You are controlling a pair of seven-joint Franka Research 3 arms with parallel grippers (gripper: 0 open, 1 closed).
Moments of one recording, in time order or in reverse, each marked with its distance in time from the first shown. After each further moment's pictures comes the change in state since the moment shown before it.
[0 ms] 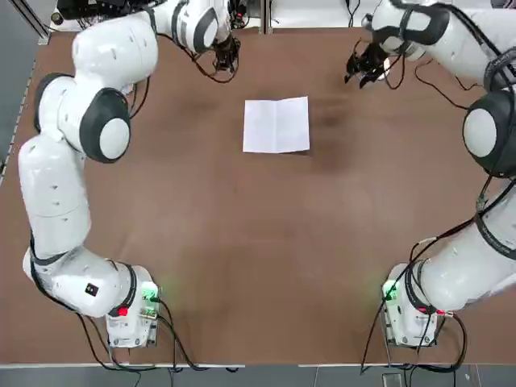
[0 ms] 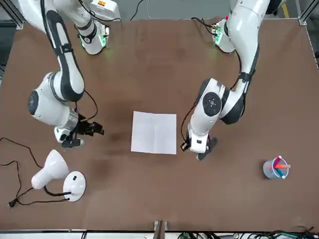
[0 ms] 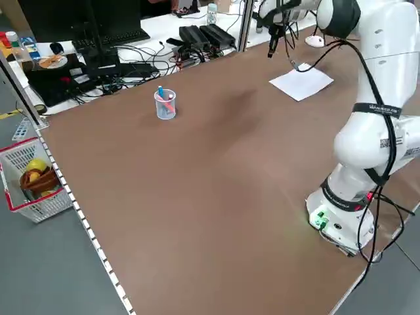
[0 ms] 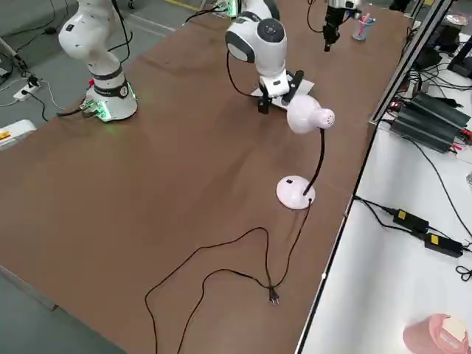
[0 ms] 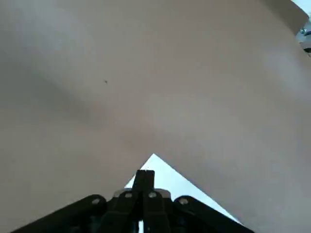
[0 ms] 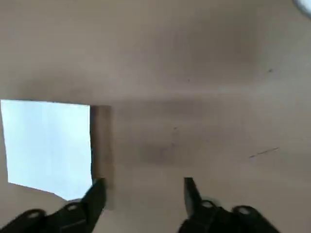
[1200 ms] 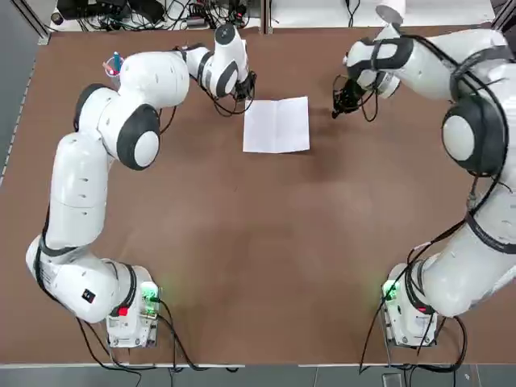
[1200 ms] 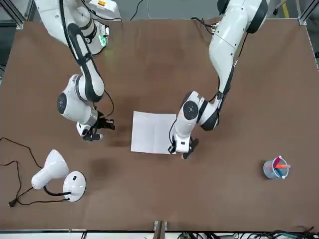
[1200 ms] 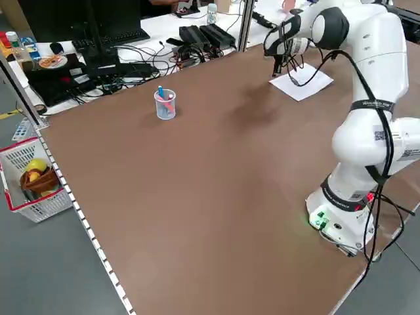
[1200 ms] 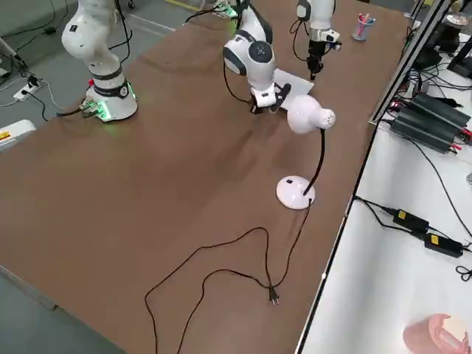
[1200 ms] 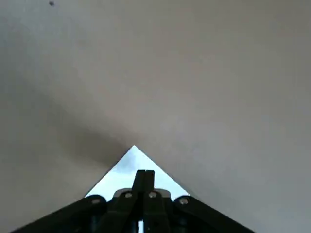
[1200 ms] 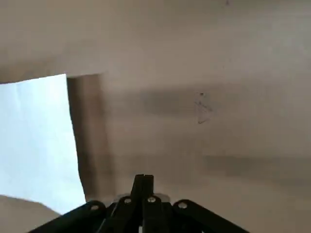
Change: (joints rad) left arm -0.122 0.201 0.053 0.003 0.016 0.252 -0.137; right arm 0.105 0.112 0.012 -0.113 0.226 0.191 -0.013
